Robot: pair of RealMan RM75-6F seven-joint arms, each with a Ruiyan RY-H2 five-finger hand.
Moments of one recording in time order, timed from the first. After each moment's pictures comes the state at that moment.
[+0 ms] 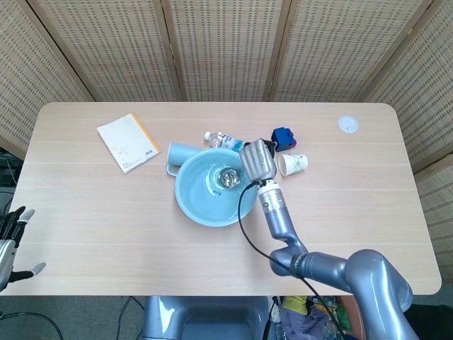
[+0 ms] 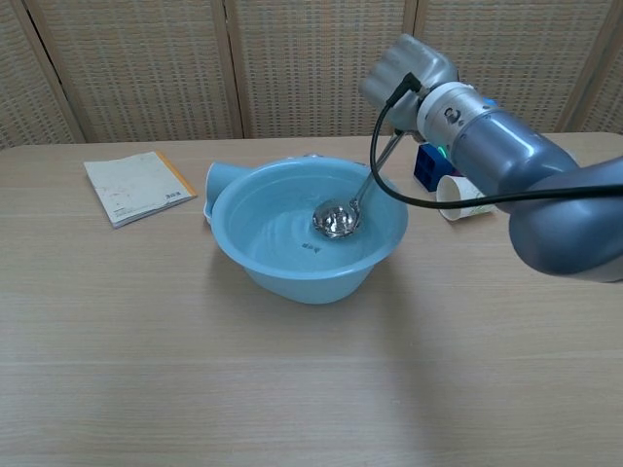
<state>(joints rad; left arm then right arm) -0.04 -1.01 0.01 -1.77 1.44 1.42 0.10 1.15 -1.84 0.16 -1.04 -0.78 1.20 -1.31</state>
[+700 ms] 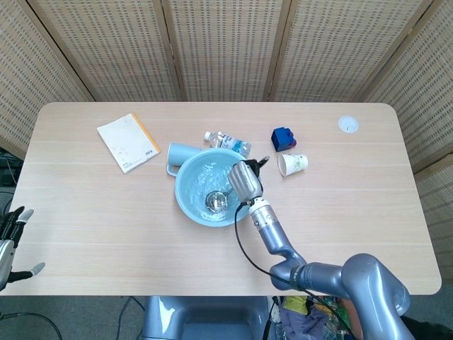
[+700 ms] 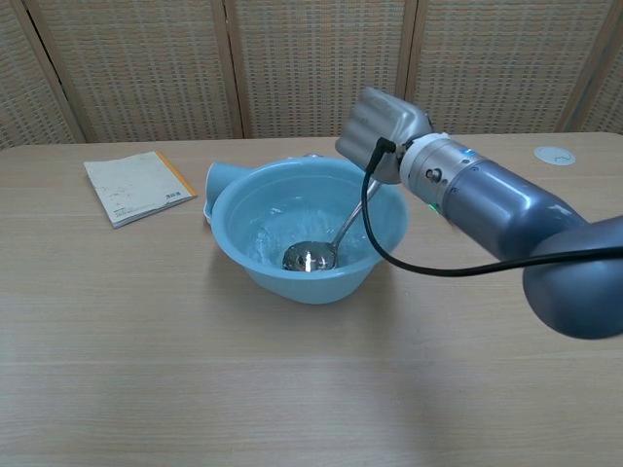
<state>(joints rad) -0.04 -1.01 0.01 -1.76 1.45 1.43 0.09 1.11 -1.86 0.11 -1.12 -0.85 1.16 -1.50</state>
